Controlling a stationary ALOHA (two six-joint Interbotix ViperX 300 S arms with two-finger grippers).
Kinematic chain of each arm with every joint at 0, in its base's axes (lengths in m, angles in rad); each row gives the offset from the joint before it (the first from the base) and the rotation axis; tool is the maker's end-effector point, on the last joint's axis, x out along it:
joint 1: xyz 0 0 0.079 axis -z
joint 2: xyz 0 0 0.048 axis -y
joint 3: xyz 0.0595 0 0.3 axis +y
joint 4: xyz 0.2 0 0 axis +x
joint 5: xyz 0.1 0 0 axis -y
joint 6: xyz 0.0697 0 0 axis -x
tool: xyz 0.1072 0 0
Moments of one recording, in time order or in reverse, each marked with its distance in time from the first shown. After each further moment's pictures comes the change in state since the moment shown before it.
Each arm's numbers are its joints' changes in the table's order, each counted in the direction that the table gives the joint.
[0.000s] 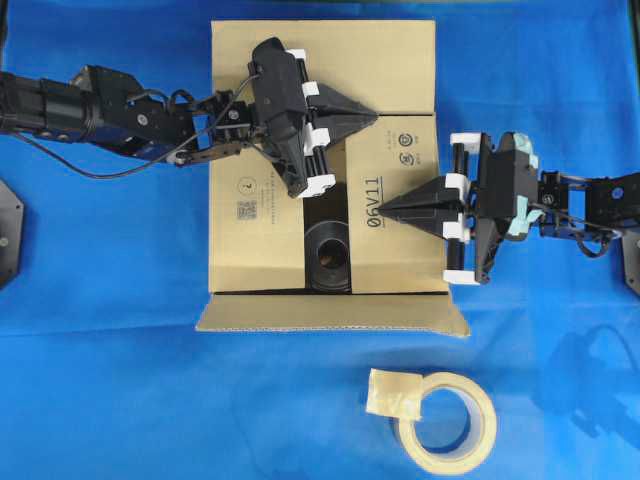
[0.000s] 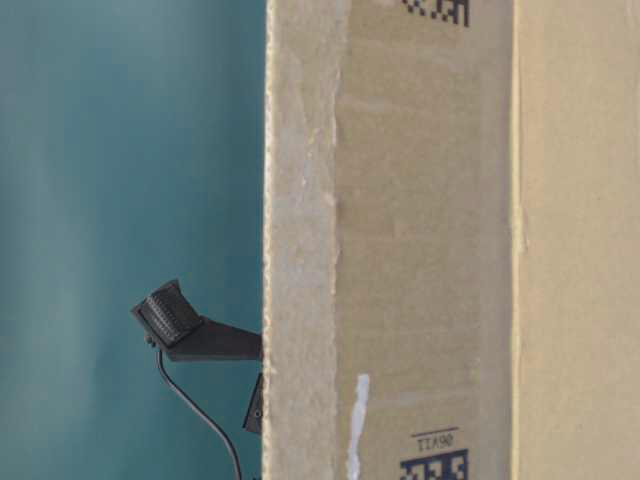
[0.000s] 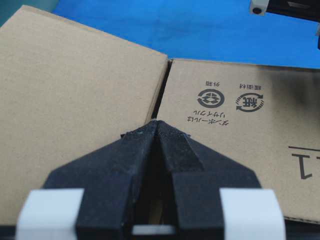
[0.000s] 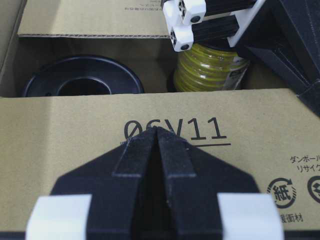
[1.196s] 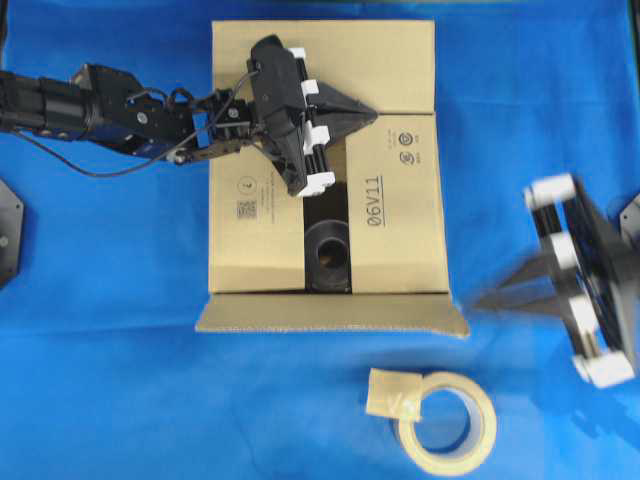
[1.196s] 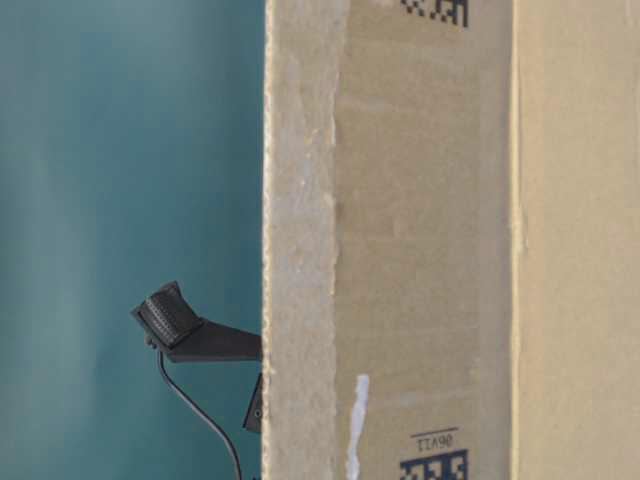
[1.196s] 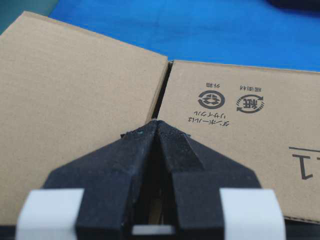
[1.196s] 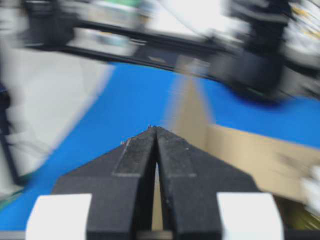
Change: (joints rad) left arm -0.003 0.000 0.000 0.002 -0.006 0.018; right arm -0.365 0.505 -0.014 -0.083 -0.264 0.029
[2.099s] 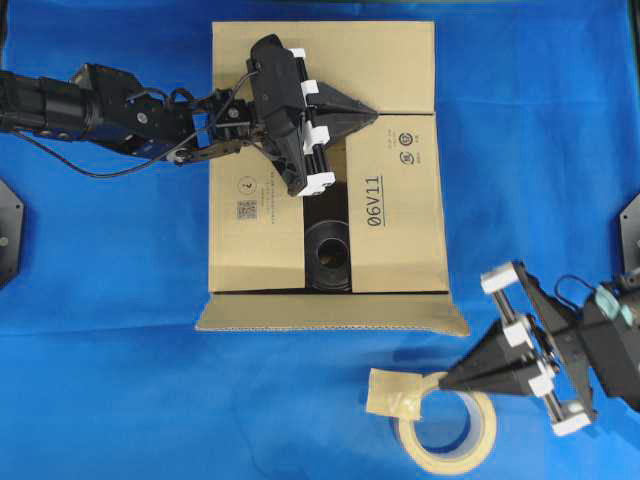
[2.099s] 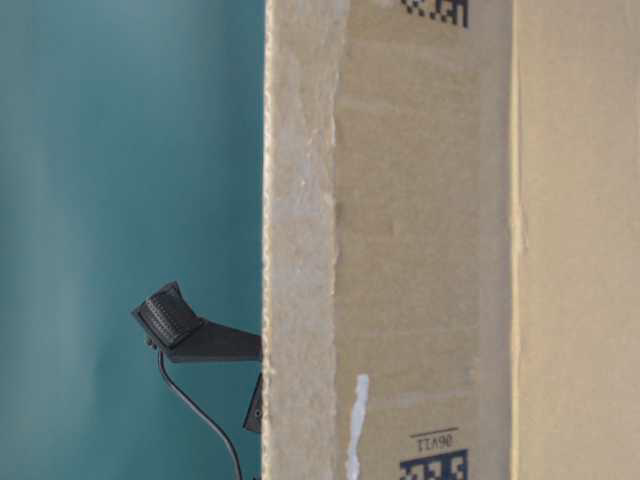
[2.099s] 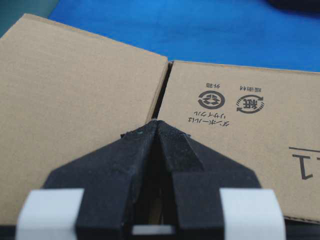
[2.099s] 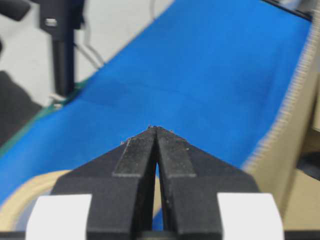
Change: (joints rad) left arm 0.002 0.000 0.000 0.000 -0.002 0.002; right arm -0.046 -0.262 -0.002 -0.037 0.043 0.006
